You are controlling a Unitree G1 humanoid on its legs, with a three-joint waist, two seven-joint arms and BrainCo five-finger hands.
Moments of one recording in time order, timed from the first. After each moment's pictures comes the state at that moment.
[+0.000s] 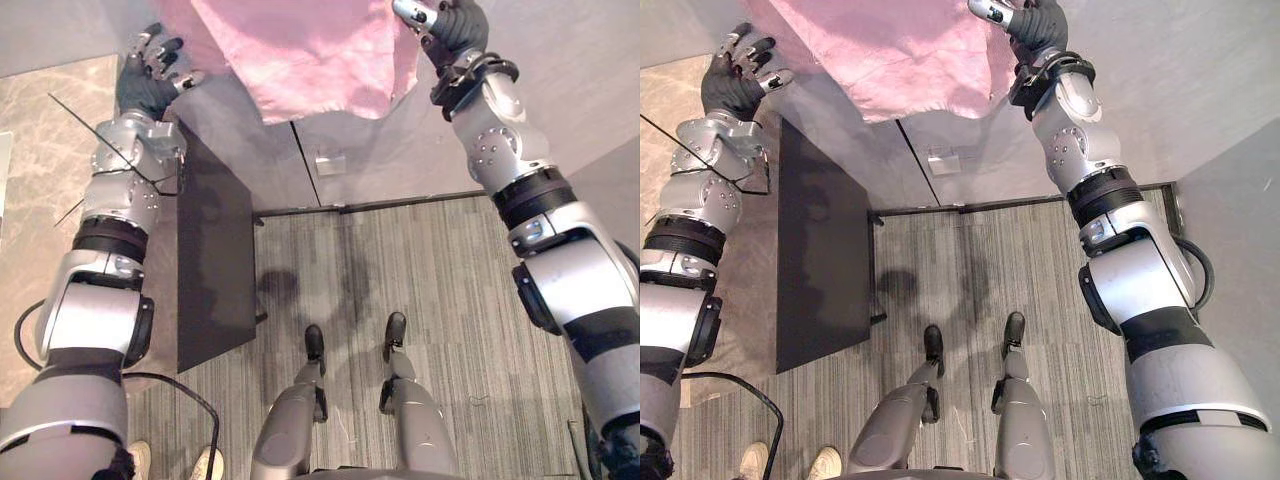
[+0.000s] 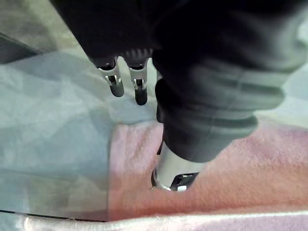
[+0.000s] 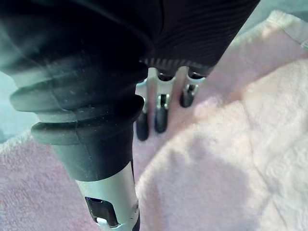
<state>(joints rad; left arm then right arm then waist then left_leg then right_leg) -1.09 0.69 -0.19 0.91 -0.73 -0.14 -0.04 -1.38 -0.44 0.40 0.88 1.03 -0.10 0.00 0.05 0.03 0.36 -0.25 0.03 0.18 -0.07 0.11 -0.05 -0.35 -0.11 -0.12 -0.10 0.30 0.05</state>
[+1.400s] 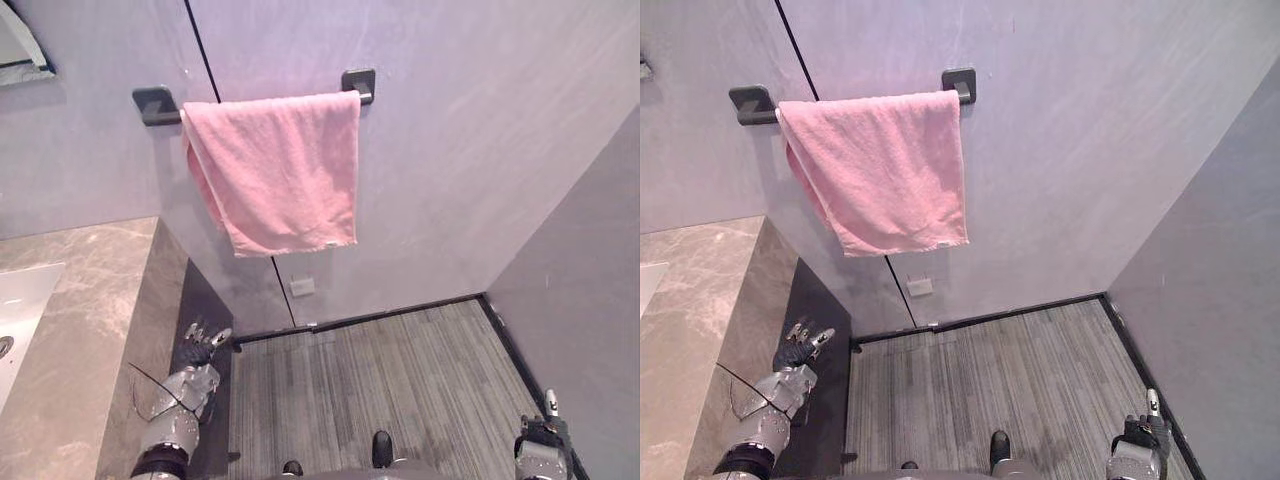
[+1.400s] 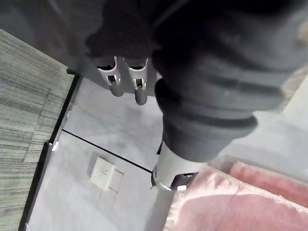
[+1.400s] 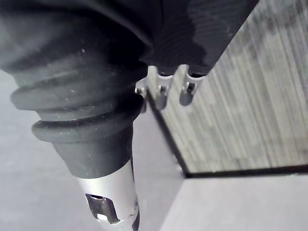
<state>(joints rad) -0.03 0.28 0.15 0.68 -0.62 -0.06 -0.06 -0.03 -0.13 -0.71 0.90 1.07 -0.15 -0.09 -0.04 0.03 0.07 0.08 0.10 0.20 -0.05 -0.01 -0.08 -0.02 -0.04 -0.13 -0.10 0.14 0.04</state>
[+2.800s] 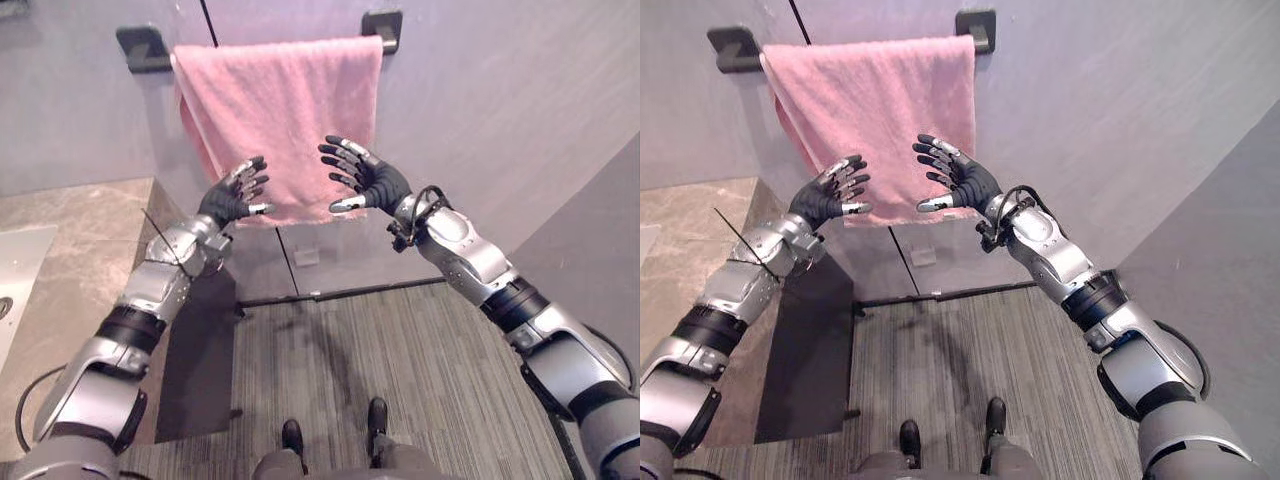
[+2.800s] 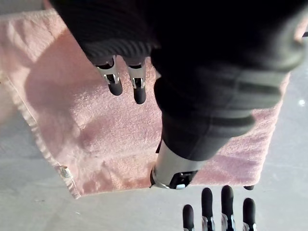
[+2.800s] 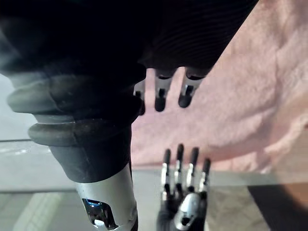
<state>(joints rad) -0.69 0.70 -0.37 0.45 -0.69 -0.08 -0.21 -0.90 -0.50 0.65 0.35 0.77 -0.08 0.18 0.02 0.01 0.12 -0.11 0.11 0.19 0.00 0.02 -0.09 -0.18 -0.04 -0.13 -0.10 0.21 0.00</state>
